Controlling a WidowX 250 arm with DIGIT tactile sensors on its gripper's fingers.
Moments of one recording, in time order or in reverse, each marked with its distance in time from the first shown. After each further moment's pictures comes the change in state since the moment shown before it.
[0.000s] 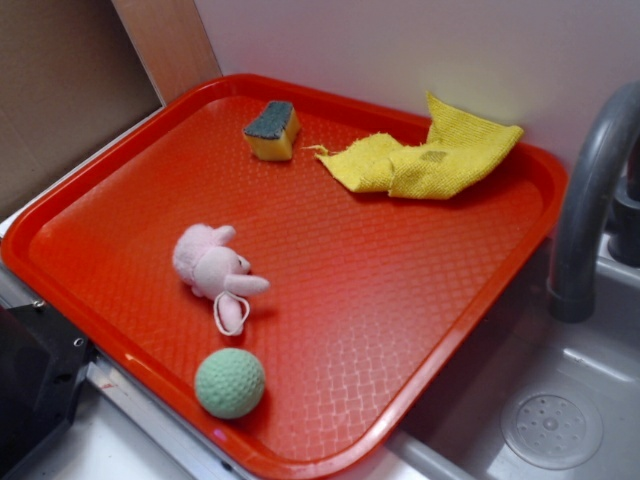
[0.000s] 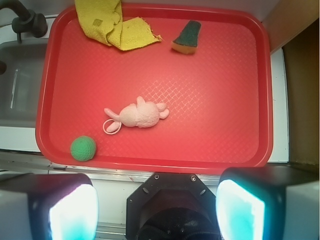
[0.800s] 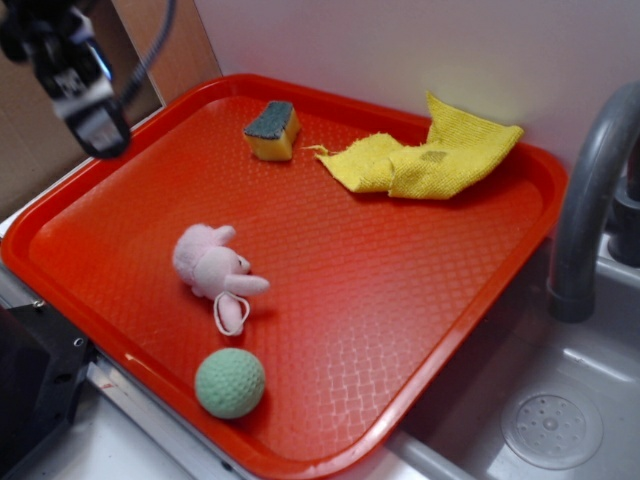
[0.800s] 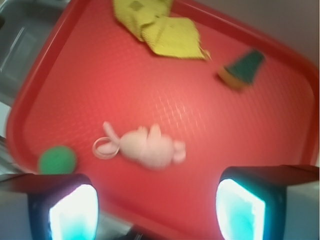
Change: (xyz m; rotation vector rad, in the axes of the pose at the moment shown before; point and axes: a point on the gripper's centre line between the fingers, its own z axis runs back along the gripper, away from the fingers) arm 0.049 -0.028 -0.099 -0.006 -0.043 -0.492
